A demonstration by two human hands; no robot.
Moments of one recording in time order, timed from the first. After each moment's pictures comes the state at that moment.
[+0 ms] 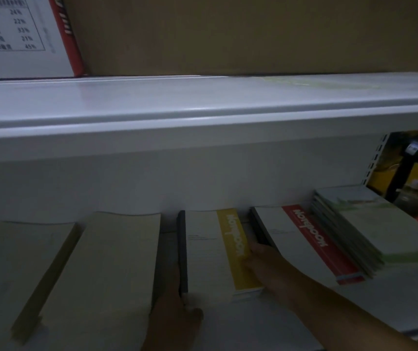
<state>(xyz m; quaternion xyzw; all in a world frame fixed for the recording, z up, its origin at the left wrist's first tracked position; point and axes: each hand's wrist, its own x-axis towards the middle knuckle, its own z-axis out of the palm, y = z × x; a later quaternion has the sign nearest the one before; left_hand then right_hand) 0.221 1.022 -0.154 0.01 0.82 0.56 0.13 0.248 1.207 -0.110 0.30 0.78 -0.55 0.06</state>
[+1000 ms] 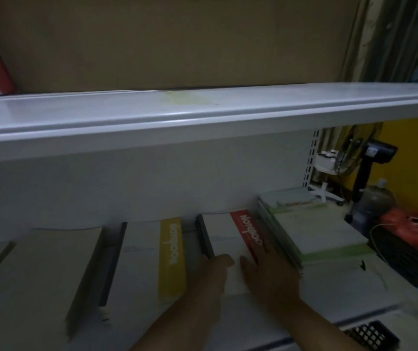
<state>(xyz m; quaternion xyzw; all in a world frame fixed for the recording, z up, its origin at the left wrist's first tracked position) 0.253 1.215 -0.125 -0.07 0.68 0.66 0.31 0.307 1.327 -0.161 0.27 0.94 -0.16 -0.16</state>
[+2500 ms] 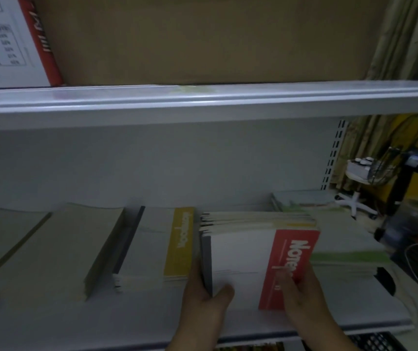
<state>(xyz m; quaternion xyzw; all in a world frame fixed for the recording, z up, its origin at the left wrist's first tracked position) 0.314 1.174 -0.148 0.13 0.65 0.74 0.08 0.368 1.320 -0.140 0.10 0.68 -0.63 -0.35</state>
